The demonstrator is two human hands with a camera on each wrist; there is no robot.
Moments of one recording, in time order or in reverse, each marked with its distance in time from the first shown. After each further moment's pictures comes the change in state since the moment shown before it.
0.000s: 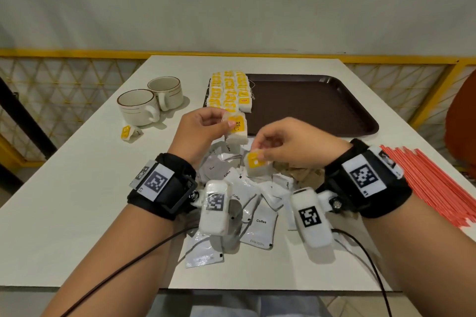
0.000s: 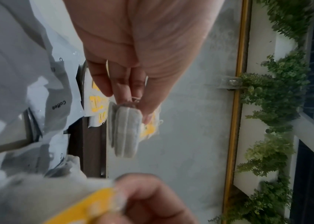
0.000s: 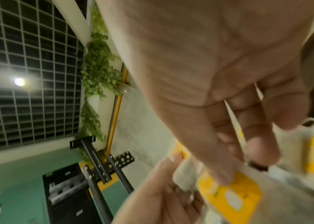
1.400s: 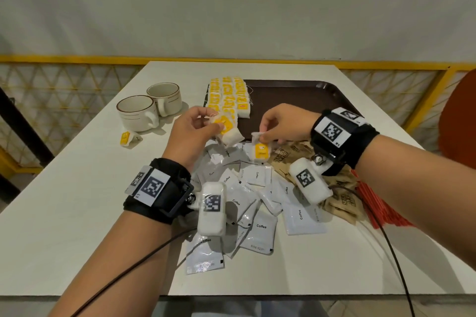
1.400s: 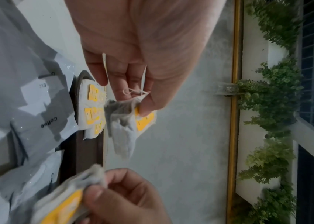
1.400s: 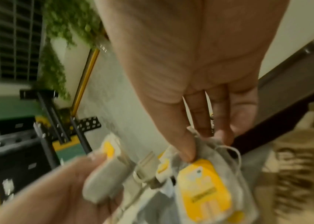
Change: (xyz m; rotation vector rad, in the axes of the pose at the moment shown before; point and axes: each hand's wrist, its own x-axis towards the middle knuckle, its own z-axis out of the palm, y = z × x) left_hand 0.006 0.002 -0.011 0.104 0.101 0.002; right_hand 0.053 0.025 -0.026 -0.124 -0.019 0.236
